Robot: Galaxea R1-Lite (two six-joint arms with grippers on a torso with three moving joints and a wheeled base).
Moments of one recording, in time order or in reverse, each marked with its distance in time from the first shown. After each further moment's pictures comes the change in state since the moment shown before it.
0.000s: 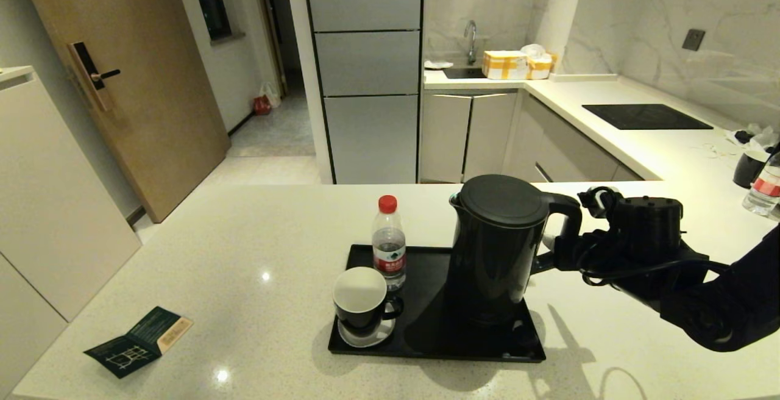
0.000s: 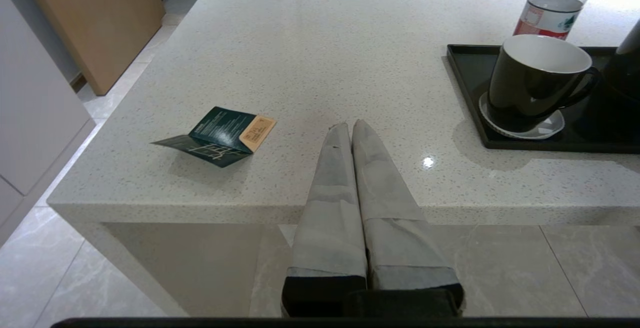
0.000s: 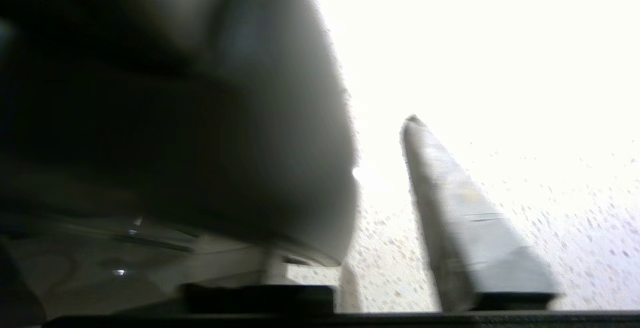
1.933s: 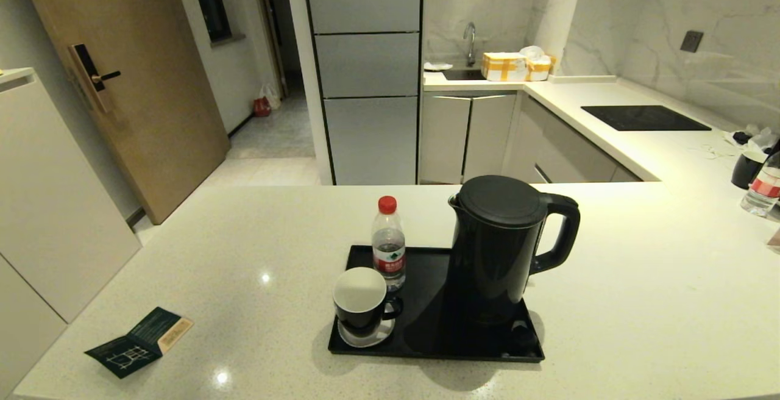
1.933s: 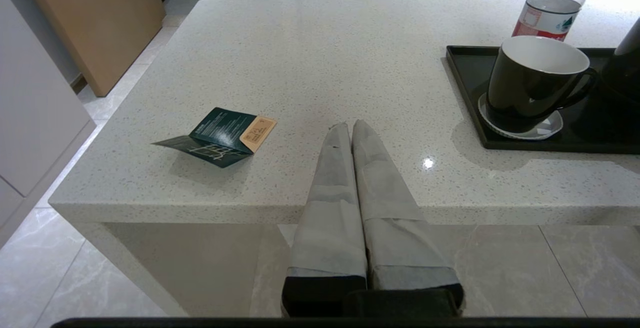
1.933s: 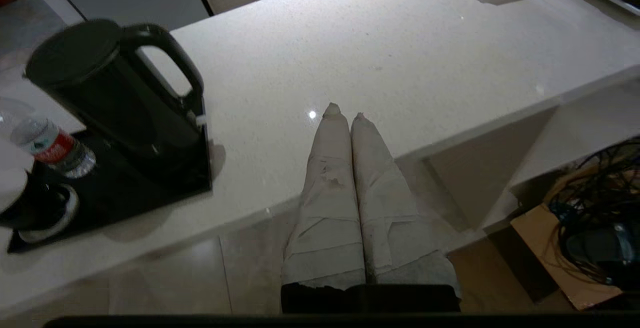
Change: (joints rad) left arm 0.001 0.000 0.000 0.000 0.000 0.000; right arm -0.222 -1.599 -0.530 1.931 -0.138 0.099
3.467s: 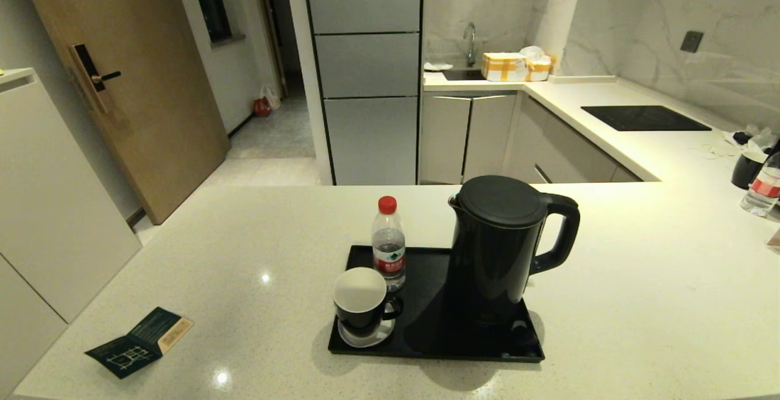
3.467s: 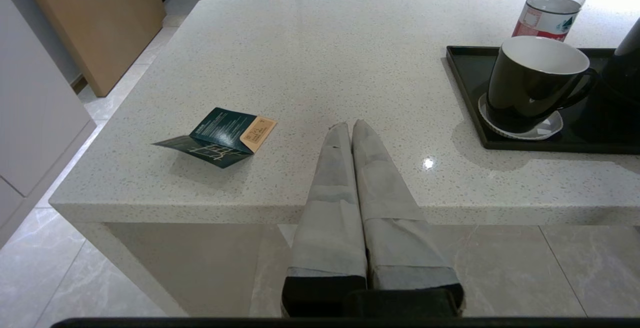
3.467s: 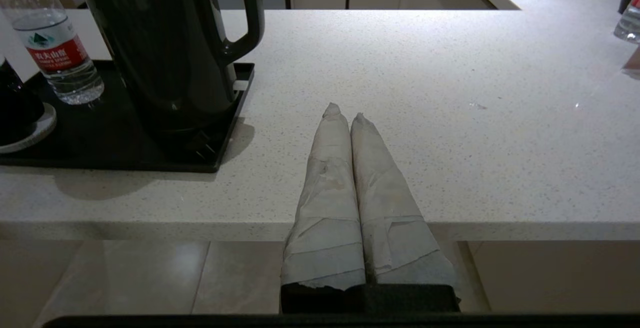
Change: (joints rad) left arm 0.000 0.000 0.001 0.000 0.000 0.000; right arm -0.002 -0.374 1.131 -0.977 0.283 -0.232
